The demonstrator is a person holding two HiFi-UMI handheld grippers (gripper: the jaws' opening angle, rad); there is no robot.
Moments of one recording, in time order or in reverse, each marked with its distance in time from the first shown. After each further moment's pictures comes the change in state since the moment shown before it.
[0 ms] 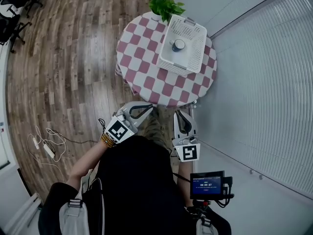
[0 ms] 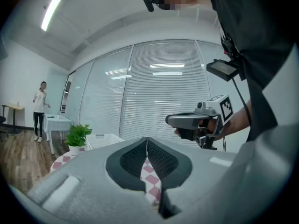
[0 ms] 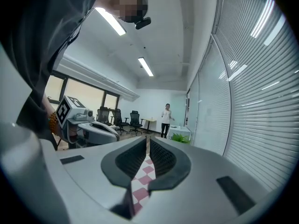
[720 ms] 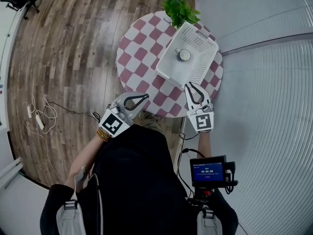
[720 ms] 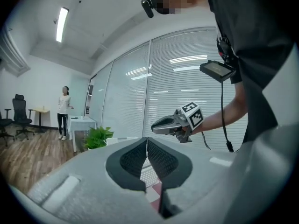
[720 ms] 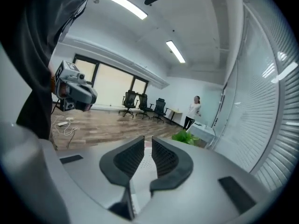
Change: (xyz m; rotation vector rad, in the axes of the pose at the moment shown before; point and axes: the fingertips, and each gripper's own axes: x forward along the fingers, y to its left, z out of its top) left arm 0.089 0.095 0.019 -0.060 -0.002 0.299; right arm 0.162 -0.177 -0.060 -0.247 0.167 0.379
